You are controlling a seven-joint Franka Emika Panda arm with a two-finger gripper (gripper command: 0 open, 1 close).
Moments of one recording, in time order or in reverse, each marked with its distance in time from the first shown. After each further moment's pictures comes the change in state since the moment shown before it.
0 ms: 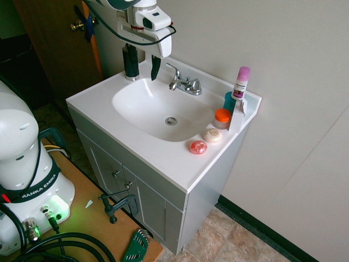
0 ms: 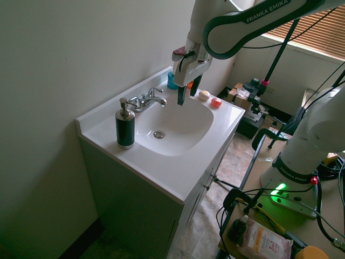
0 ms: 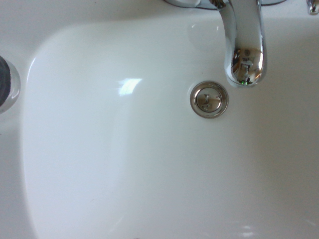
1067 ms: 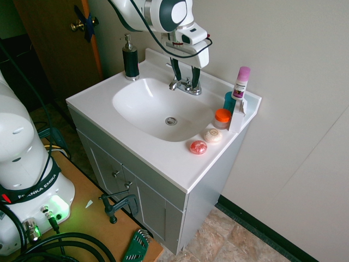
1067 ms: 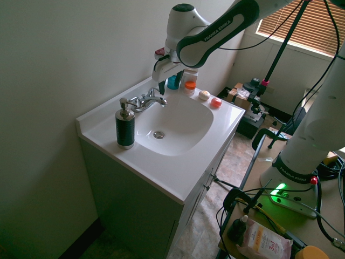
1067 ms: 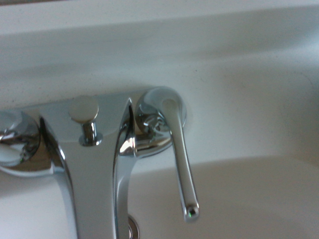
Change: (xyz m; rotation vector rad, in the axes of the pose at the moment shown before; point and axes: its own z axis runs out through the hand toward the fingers) arm 0.133 -0.045 0.069 -0.034 0.188 0.162
